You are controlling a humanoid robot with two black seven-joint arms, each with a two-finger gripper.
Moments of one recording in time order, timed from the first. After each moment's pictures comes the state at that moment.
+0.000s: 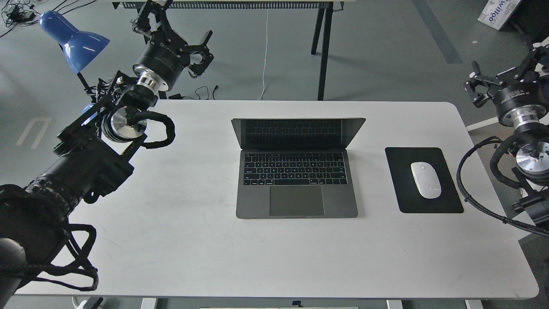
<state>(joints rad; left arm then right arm) -0.94 0.16 -0.83 -0.57 -0.03 -0.46 -0.27 0.68 -0.44 1.05 0.62 0.08 0.36 0.27</state>
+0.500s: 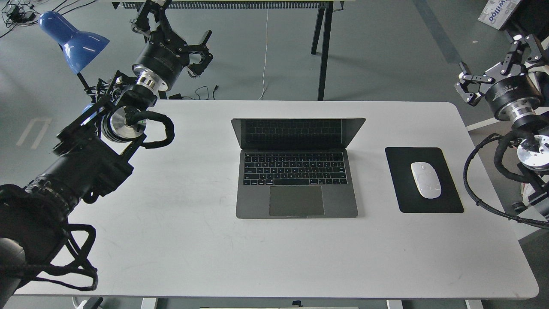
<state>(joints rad) -0.94 0.16 -0.83 -0.56 -0.03 -0.46 -0.27 0.80 -0.53 0.78 0.64 -0.02 0.37 0.27</state>
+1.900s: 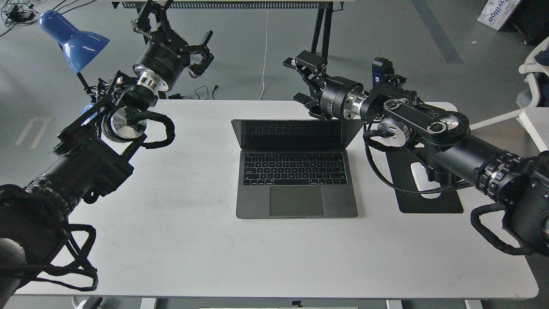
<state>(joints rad) -0.94 0.16 -0.83 -0.57 -0.03 -0.47 -0.27 1.13 -0.11 0.20 0.61 -0.37 0.30 0.17</state>
